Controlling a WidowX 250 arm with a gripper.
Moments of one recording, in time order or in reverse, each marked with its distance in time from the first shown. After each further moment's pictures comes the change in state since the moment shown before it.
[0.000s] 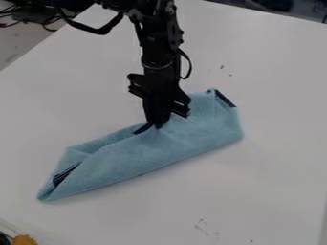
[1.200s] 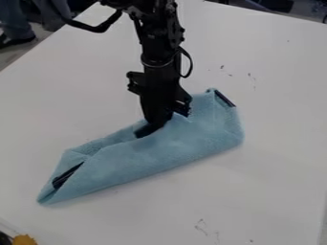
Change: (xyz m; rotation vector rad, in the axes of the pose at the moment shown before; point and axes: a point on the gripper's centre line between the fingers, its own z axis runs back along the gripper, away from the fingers) arm -0.001 -0.002 0.009 0.012 -0.020 0.002
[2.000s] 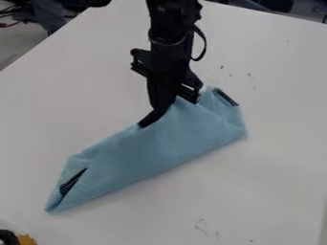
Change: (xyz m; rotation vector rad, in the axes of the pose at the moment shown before) arm -0.009 -0.020 0.052 0.085 -0.026 -0.053
